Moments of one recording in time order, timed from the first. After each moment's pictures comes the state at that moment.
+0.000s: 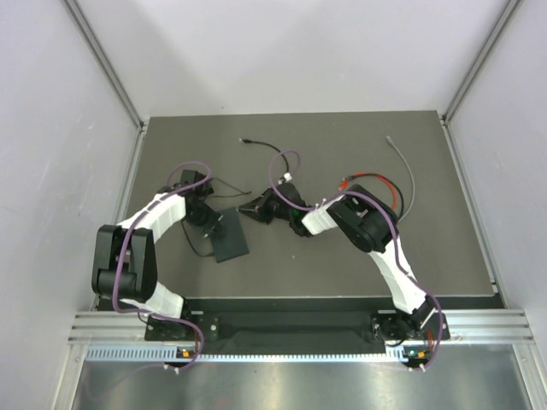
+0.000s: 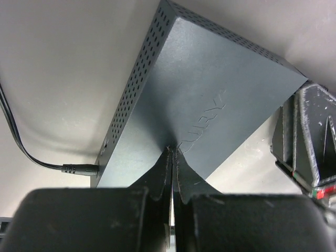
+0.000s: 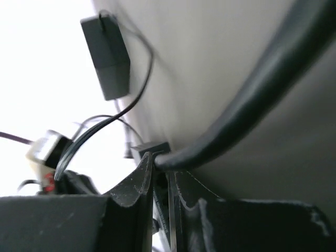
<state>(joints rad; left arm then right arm) -0.13 1.54 0.91 -0.67 0.13 -0.97 0.79 2.30 1.25 0.66 -0.17 1.43</state>
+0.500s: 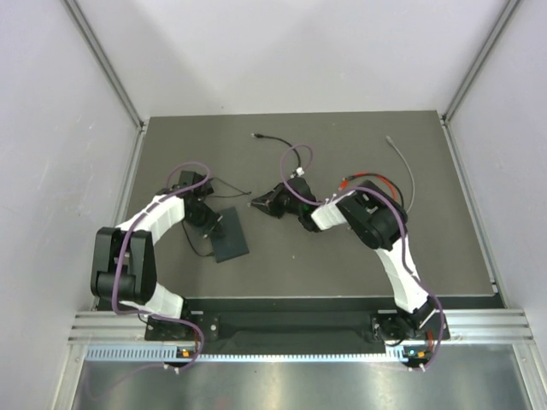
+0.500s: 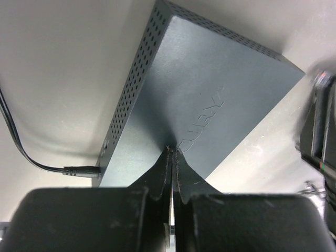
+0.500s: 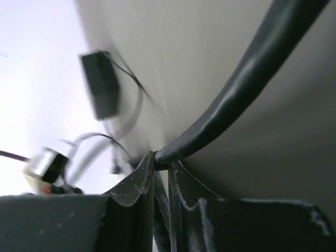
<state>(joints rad) -0.12 1.52 0.89 -0.65 0.15 -0.96 0.72 2.28 1.19 0.70 -0.19 1.42</state>
